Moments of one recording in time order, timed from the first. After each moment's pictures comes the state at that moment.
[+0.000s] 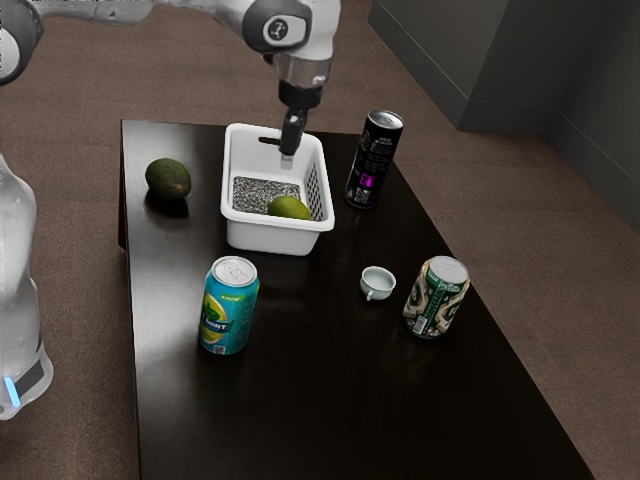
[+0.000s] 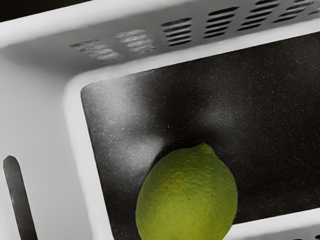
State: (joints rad) arm -0.03 -0.22 0.29 -1.96 -0.01 1.77 -2.50
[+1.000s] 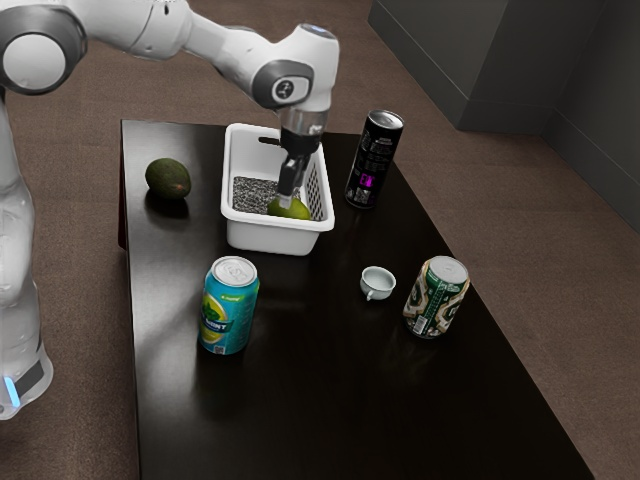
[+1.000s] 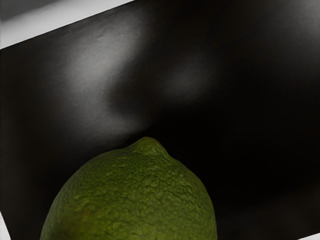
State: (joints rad) arm 0.02 -0.09 0.28 -2.09 -0.06 2.02 -2.30
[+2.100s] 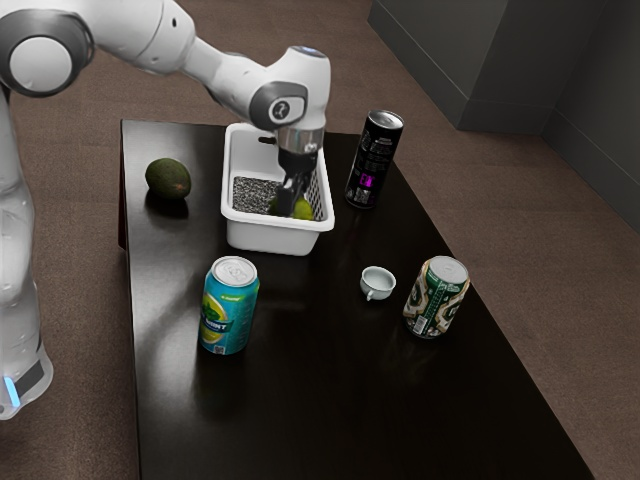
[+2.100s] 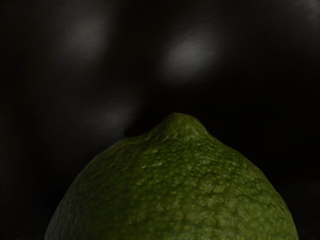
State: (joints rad) arm 0.02 -0.07 0.28 -2.16 -0.15 2.13 -2.20
